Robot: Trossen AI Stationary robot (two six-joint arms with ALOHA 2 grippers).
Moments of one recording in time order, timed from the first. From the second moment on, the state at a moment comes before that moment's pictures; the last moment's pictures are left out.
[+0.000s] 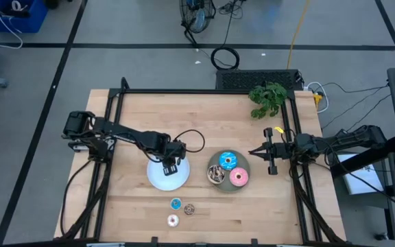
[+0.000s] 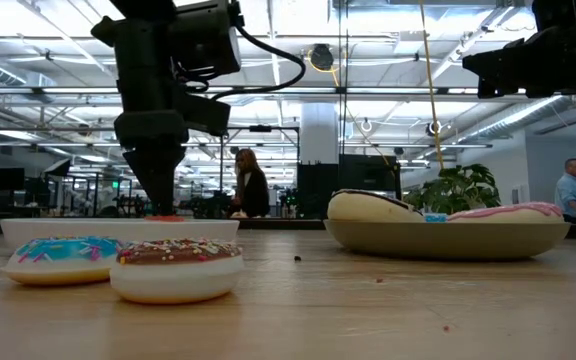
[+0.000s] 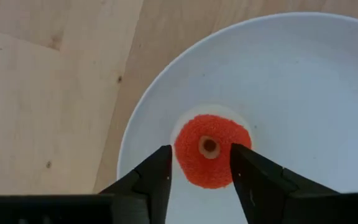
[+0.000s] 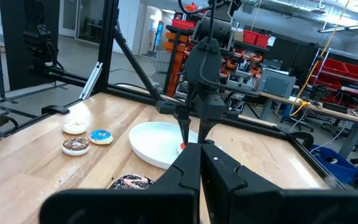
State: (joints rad) left arm -0.07 1.68 1.02 -0.72 -0.11 -0.37; right arm 0.15 0.37 0.05 0.36 0.05 -0.22
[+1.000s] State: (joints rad) left arm -0.43 1.69 1.36 -0.72 -0.06 -0.47; right arm 0.15 0.37 0.05 0.35 0.05 -0.25
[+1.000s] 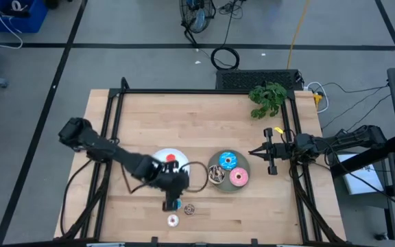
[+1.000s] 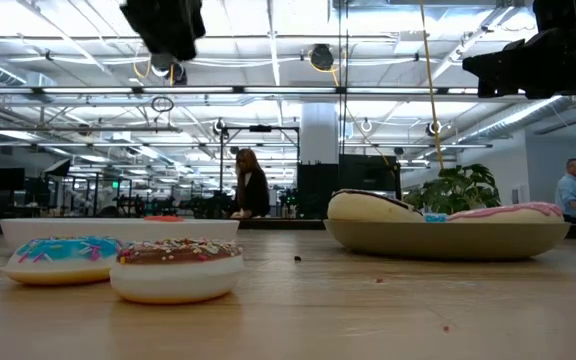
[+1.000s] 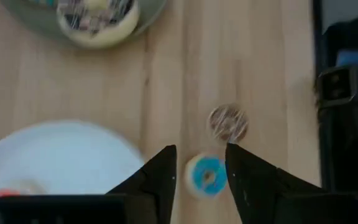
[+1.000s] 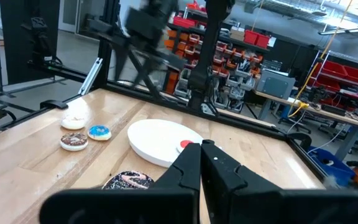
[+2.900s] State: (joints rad) left arm -0.47 2.04 1.36 -0.44 0.04 -0.31; right arm 0.15 0.37 0.05 0.36 0.05 -0.25
